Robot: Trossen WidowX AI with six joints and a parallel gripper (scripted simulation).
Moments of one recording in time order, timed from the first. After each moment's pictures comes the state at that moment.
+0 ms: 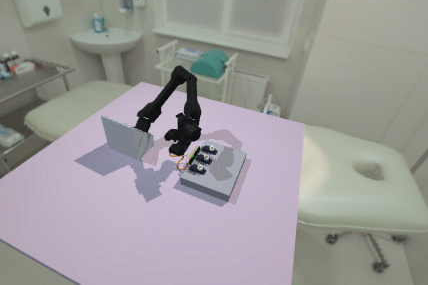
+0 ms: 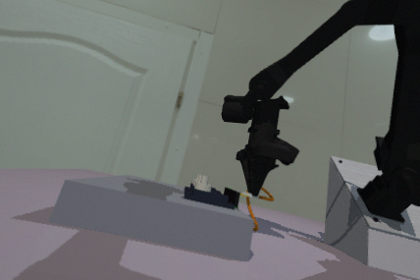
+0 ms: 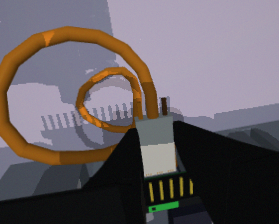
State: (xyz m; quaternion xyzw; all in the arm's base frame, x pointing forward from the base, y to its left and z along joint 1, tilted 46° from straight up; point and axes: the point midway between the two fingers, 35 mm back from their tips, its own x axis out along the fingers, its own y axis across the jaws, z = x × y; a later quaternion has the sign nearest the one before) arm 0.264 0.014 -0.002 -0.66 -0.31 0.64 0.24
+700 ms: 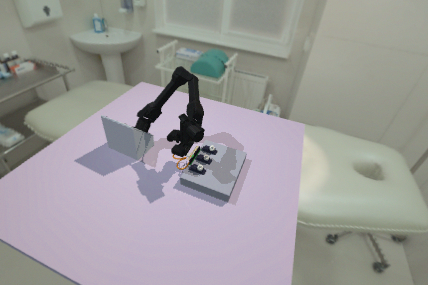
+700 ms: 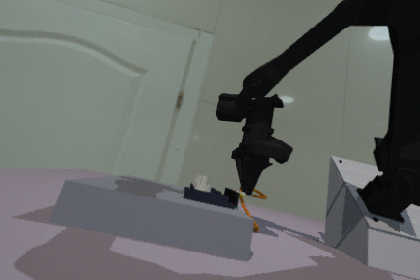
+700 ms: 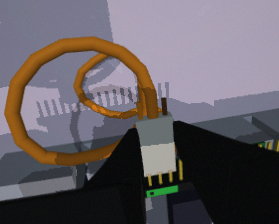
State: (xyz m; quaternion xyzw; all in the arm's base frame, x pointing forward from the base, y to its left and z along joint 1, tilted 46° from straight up) arm 0.277 0.016 0.000 -0.66 -0.31 0.64 0.24
